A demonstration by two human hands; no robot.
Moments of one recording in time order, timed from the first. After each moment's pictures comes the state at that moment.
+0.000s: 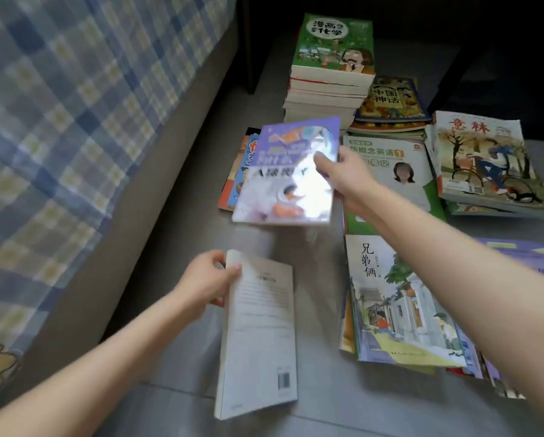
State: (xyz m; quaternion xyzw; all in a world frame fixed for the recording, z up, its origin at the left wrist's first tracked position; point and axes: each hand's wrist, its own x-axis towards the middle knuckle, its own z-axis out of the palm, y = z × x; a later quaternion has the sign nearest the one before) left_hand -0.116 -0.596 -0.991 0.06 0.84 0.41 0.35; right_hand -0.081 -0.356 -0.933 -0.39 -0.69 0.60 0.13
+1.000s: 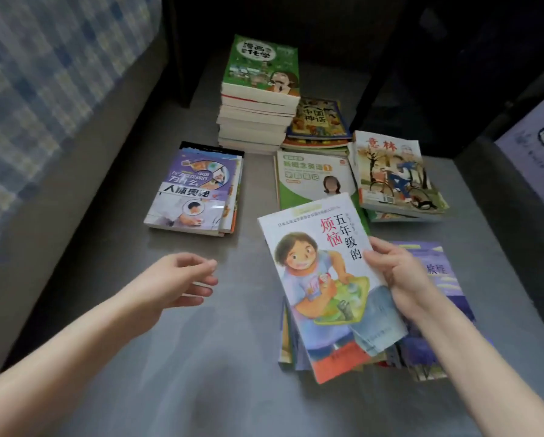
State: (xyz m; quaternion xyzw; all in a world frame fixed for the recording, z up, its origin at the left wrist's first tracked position) left_hand -0.108 -0.558 -0.959 0.09 0.74 0.45 0.48; right_hand 0.109 -0.328 -0.941 -0.44 -0.50 0.73 0.16
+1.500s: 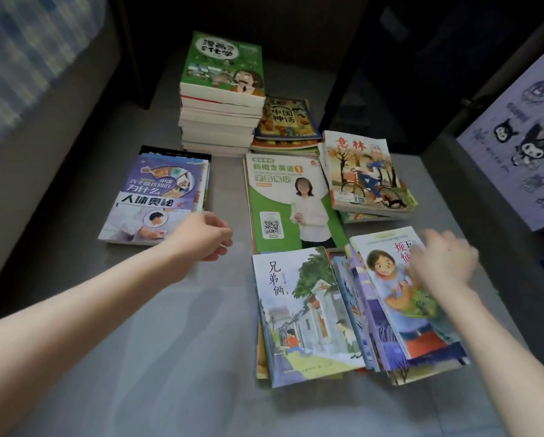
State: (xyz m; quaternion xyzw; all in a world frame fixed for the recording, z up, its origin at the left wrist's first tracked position) left_hand -0.114 -0.441 -0.954 0.19 0.76 0.45 0.43; right_hand 0.176 -0.222 -0.954 -0.61 -0.79 -0.10 0.02
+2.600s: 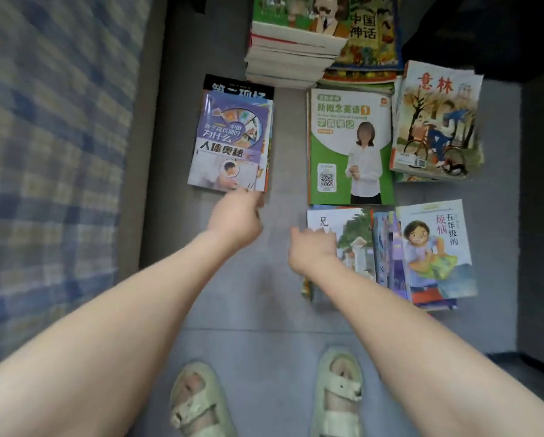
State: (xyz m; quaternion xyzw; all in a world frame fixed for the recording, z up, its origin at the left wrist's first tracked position) left_hand -0.161 -0.476 -0.890 0.36 0.86 0.09 0.34; right_hand -0.037 -0.401 -0.918 -0.32 -0.83 0.09 -0.45
